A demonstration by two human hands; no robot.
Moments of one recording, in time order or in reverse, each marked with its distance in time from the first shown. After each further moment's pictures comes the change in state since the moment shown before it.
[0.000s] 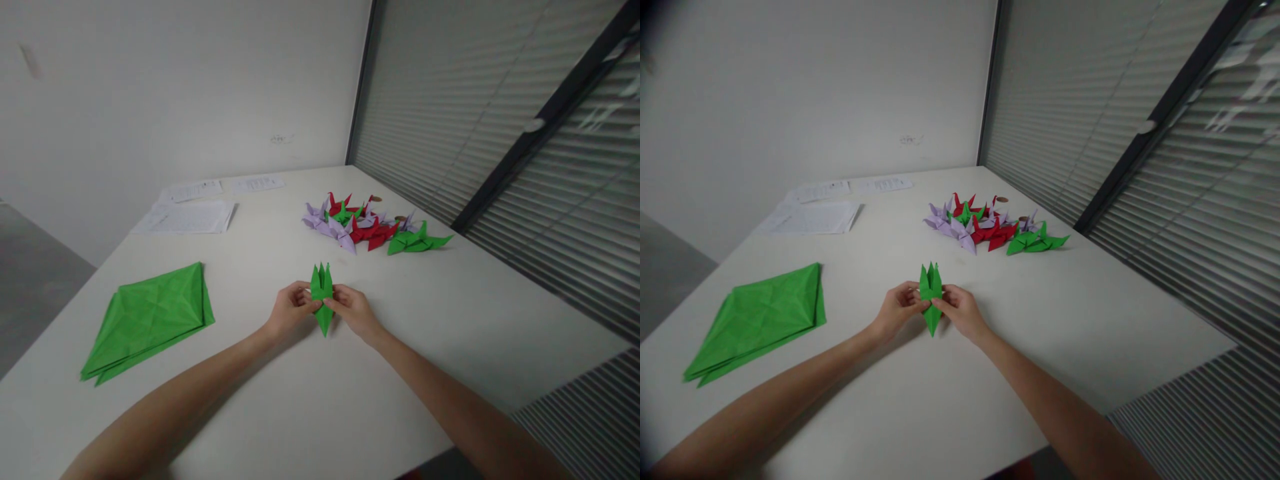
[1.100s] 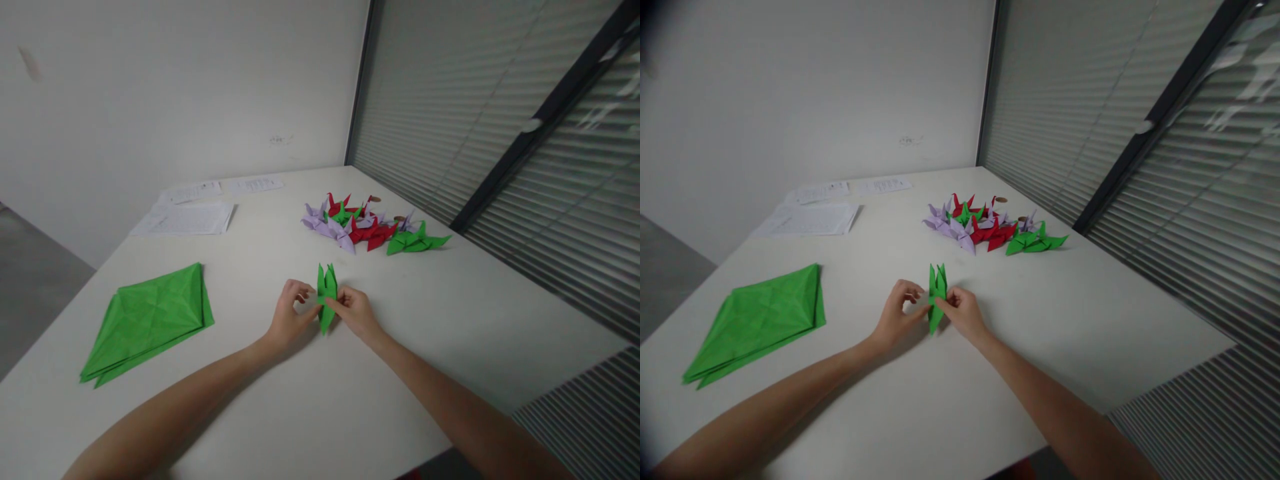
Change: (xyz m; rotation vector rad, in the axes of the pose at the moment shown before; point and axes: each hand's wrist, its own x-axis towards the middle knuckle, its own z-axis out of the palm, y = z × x) left_hand -0.007 -0.003 0.000 0.479 0.106 0.360; right_hand 0.002 0.009 -0.002 -0.178 0.147 -0.035
